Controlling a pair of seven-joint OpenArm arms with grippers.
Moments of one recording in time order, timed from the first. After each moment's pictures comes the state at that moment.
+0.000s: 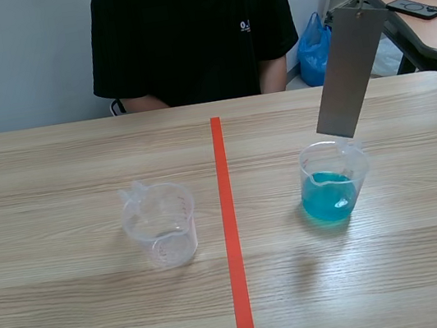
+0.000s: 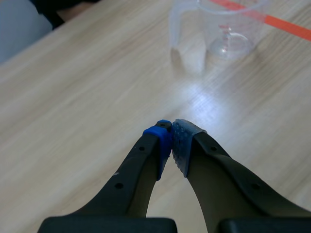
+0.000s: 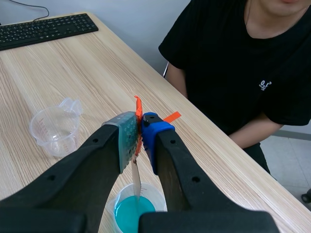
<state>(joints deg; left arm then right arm) 35.4 -32.7 -24.9 83.3 12.3 -45.0 -38.2 2.4 45.3 12.4 107.3 59.5 45.4 -34.7</state>
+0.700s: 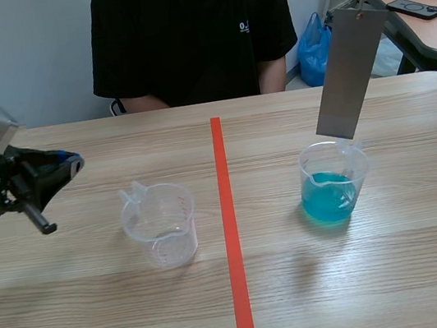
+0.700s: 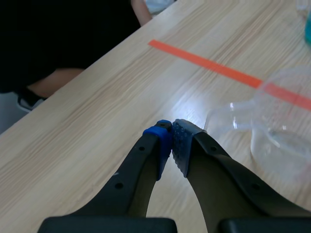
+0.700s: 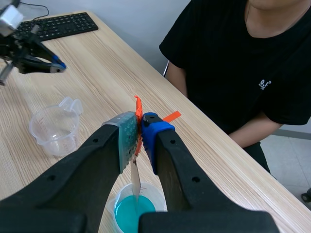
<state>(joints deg) -15.7 -29.8 10.8 55.9 7.0 -45.1 -27.2 2.4 45.2 12.4 107.3 59.5 45.4 -34.9</state>
